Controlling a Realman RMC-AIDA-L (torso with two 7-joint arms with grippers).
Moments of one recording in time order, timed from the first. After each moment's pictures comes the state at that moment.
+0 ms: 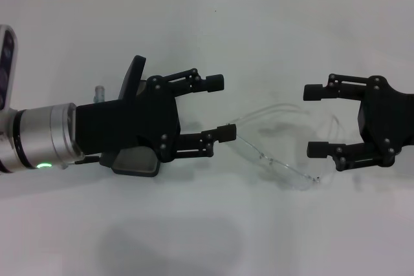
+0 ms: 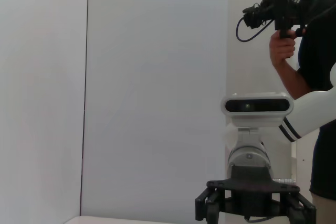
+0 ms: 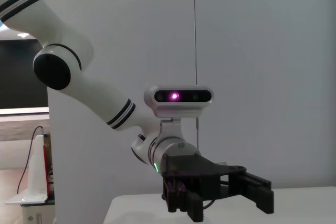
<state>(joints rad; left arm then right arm) -0.55 -1.94 1.62 0.26 0.91 1.67 -0.81 0.57 1.88 -1.26 -0.44 -1.36 -1.76 0.99</state>
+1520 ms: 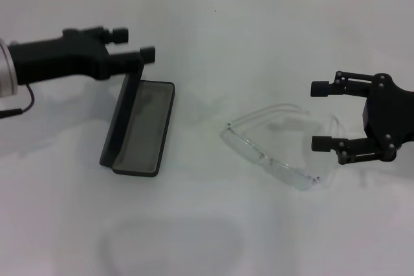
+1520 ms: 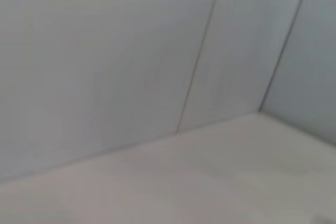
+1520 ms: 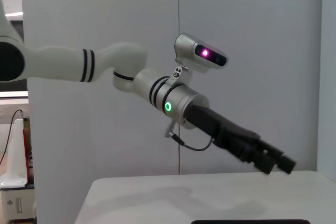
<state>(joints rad) -0.27 -2.03 1.11 1.16 1.72 1.29 -1.86 0.55 1.87 -1.26 -0.45 -1.37 -1.71 0.98</state>
